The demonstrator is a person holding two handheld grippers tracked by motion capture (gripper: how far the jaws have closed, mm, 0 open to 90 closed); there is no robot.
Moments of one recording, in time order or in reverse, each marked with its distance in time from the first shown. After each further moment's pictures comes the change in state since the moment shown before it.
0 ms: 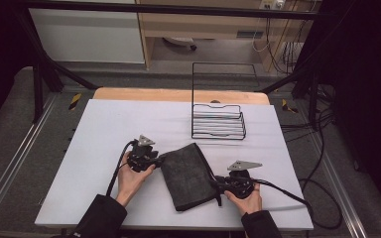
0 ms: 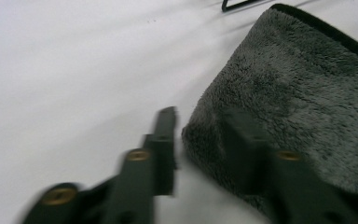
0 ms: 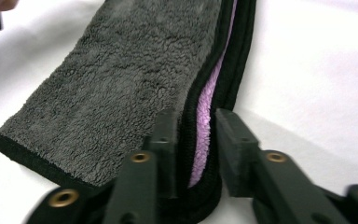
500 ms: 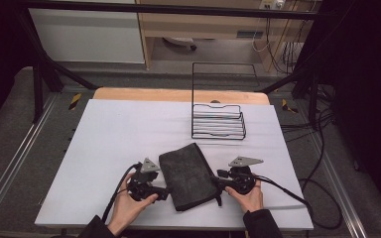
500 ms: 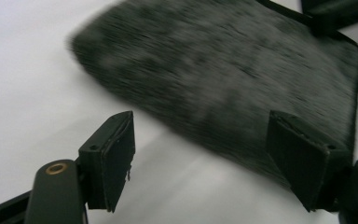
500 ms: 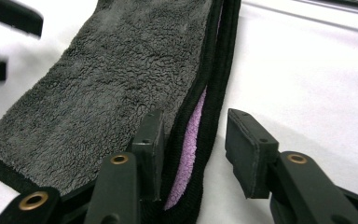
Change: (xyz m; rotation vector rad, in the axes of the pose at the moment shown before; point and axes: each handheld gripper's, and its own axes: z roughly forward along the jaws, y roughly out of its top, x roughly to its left) left arm -0.064 -0.039 -0.033 0.074 -0.116 0.076; right arm -0.009 0.008 0.001 -0.022 -0.025 -0.038
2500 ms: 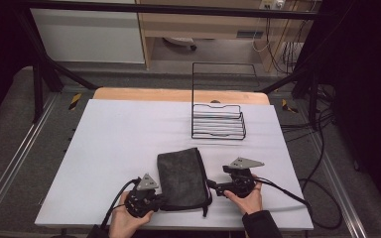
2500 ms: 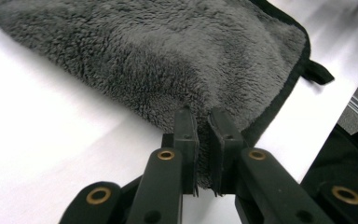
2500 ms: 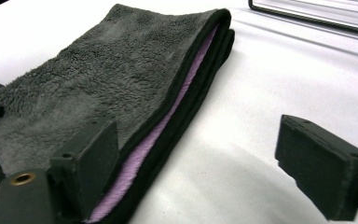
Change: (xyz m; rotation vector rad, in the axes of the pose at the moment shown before) left arm -0.010 -0.030 -0.014 0.030 -0.093 0.040; right arm 0.008 0.000 -0.004 -0.064 -0.013 -0.030
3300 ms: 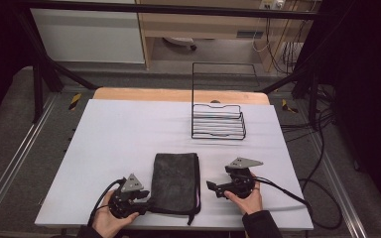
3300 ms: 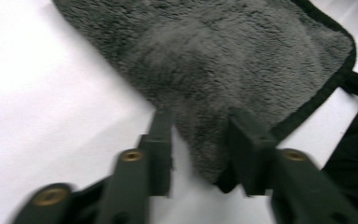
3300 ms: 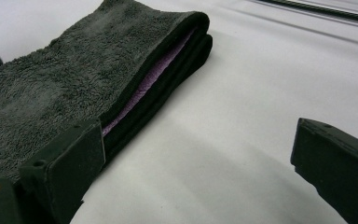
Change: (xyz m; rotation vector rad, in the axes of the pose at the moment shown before) left arm 0.024 -0.018 -0.023 0.016 0.062 0.049; right arm -0.001 0.000 0.002 0.035 -0.006 0.015
